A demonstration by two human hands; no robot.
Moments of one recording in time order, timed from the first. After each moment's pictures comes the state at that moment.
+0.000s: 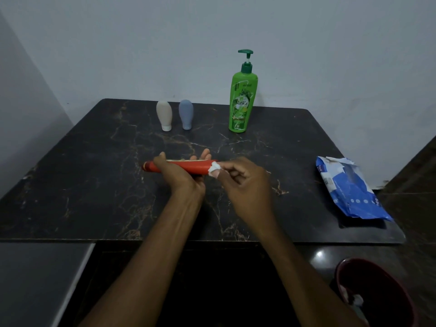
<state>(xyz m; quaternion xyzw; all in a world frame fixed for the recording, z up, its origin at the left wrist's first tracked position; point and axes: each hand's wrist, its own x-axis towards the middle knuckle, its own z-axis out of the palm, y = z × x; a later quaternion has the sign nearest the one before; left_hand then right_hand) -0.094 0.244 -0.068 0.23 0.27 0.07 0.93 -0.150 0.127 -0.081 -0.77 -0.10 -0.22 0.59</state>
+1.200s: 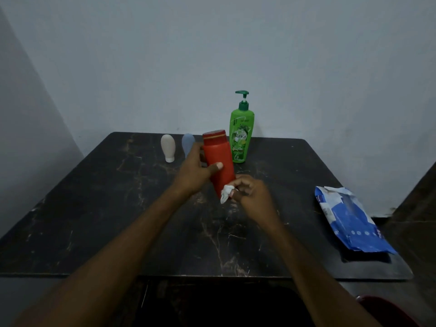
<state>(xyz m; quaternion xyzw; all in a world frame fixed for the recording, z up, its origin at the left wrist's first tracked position) -0.048 0.263 -0.028 0.83 -0.10 0.05 0.55 -0.072 0.088 -0.099 -0.77 -0.10 -0.13 0.61</state>
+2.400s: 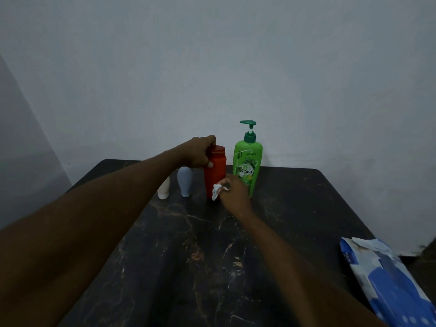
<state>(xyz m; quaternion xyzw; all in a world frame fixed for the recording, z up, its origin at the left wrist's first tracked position) 0.169 0.268 0.038 0.97 -0.21 0.00 0.13 0.126 0.124 -0.107 -0.83 -0.06 -0.18 0.52</state>
